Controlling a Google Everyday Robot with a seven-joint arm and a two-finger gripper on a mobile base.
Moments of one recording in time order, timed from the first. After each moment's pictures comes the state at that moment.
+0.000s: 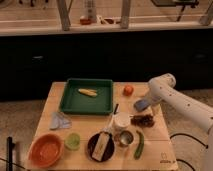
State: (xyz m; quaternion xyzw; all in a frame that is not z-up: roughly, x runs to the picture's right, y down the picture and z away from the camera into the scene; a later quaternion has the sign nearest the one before) arm 0.288 0.113 0.898 -0.25 -0.06 -0.23 0.94
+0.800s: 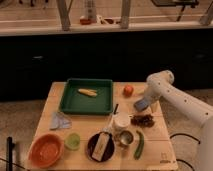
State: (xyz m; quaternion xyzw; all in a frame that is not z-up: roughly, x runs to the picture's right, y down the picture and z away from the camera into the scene) arm 0.283 0.101 0.909 -0.26 -0.08 -0.23 0.94
